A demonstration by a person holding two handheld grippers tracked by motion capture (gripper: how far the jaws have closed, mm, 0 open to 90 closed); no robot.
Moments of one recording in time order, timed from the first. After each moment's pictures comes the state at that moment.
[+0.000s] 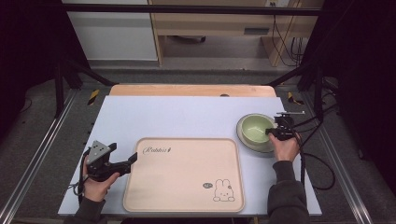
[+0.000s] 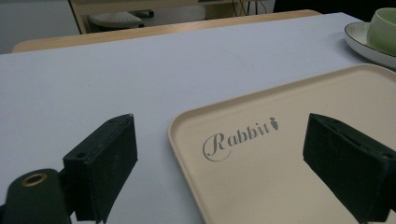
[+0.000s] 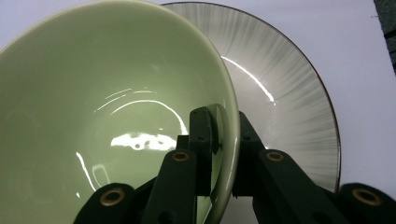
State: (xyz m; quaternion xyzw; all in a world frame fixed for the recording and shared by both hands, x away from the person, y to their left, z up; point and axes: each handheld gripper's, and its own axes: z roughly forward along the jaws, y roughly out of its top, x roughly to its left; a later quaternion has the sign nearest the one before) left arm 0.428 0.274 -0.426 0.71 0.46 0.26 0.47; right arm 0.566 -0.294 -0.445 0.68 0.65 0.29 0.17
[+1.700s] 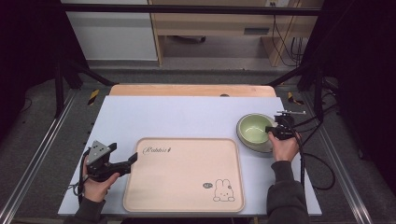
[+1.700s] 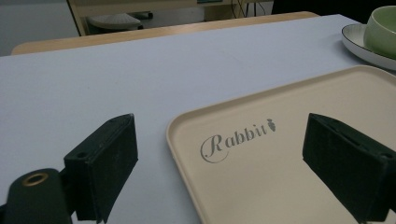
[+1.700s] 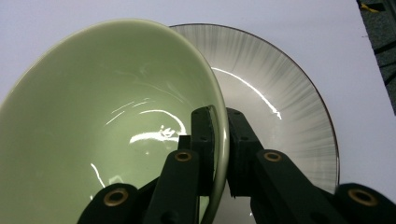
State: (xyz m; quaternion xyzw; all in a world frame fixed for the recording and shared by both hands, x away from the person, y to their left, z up) left arm 0.426 0.274 -0.425 0.71 0.45 0.27 0.47; right arm 0.561 -0.288 -0.436 0.67 0.65 0.31 0.19
